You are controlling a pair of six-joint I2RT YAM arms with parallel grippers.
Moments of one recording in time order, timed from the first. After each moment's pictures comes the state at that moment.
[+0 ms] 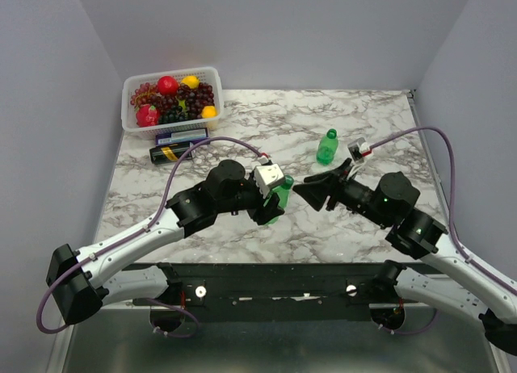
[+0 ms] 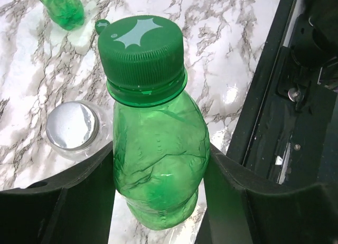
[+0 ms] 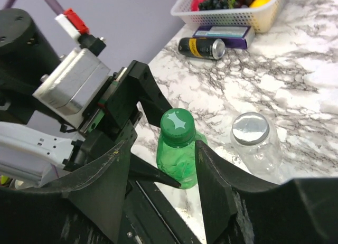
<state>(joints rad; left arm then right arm) -0.91 1.08 0.89 -0.23 0.29 0.03 0.84 0.72 0.80 -0.12 -0.08 0.48</state>
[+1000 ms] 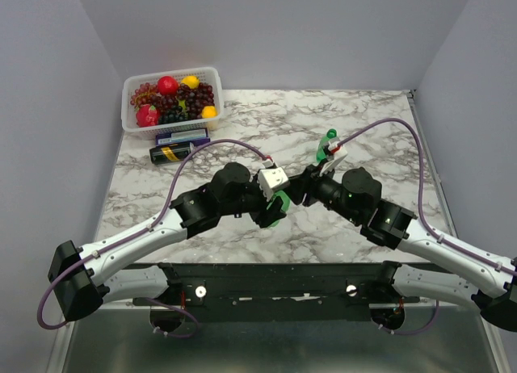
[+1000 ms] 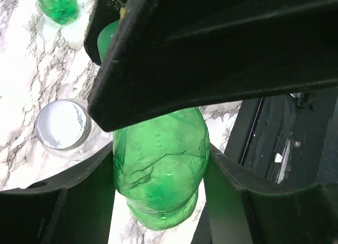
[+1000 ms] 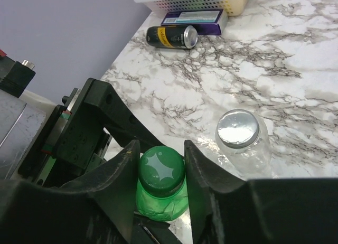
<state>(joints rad) -0.94 1.11 0.89 -0.24 0.25 0.03 0.96 0.94 0.82 -0.04 0.17 0.49</state>
